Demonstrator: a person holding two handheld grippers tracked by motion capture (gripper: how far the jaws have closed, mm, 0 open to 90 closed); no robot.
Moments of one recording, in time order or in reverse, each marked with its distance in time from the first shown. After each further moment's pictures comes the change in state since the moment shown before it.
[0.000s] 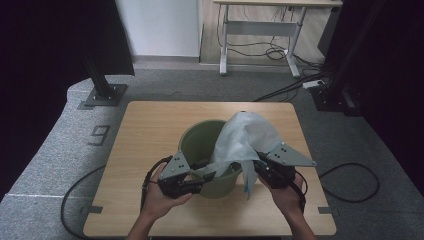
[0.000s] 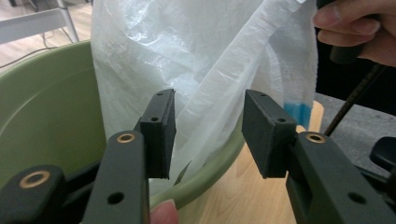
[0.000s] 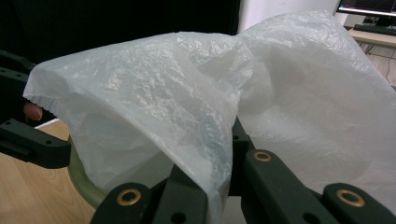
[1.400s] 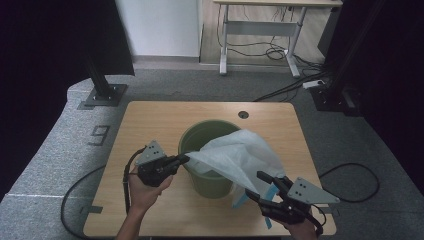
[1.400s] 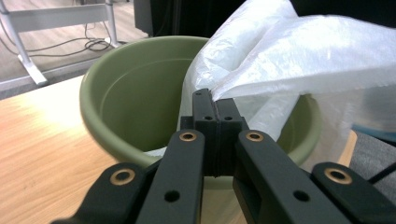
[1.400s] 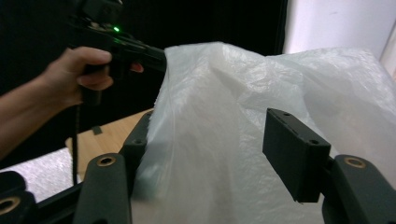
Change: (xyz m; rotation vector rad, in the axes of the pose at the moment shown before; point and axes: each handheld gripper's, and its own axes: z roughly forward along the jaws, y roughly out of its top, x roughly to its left) left arm 0.045 -0.013 -0.030 -0.048 0.107 -0.154; right arm 0.016 -0.050 -0.056 -0.096 0.205 0.060
